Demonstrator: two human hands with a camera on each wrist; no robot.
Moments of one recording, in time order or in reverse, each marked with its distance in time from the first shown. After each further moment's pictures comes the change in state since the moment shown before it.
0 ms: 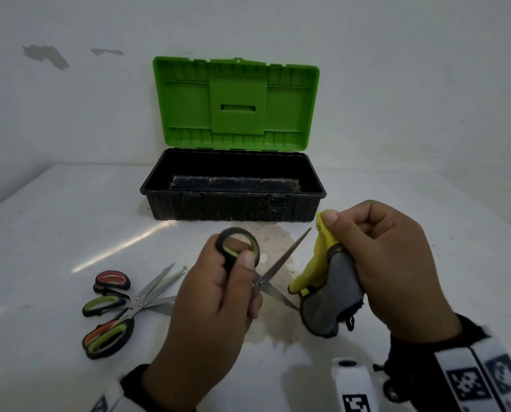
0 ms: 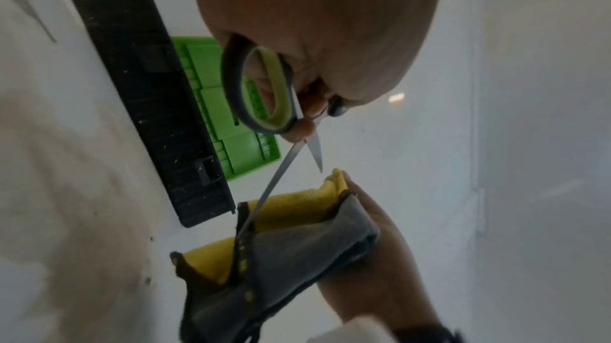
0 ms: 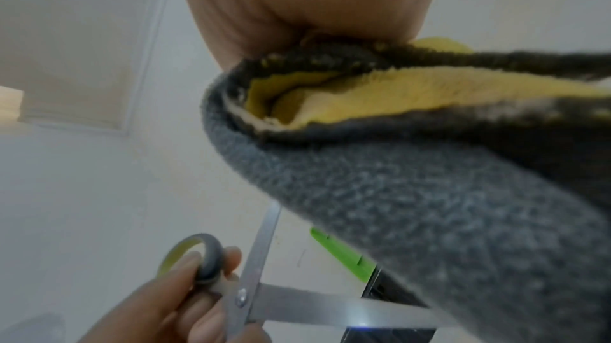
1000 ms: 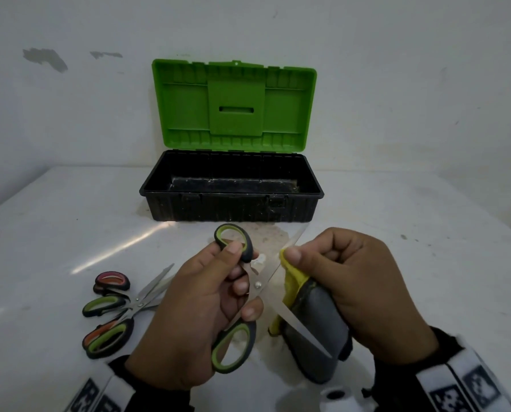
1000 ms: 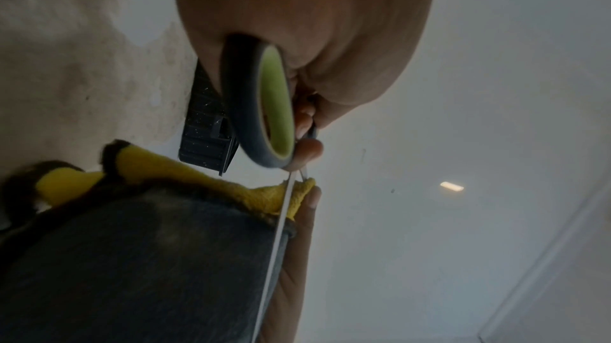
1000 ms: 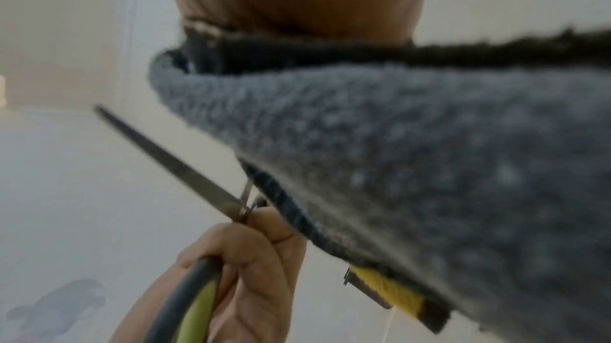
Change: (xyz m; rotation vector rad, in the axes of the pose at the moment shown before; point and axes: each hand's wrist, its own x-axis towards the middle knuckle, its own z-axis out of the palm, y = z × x) left_hand 0.014 0.018 -0.002 -0.804 0.107 -0.684; right_hand -0.022 -0.002 0.015 0.072 -0.185 0.113
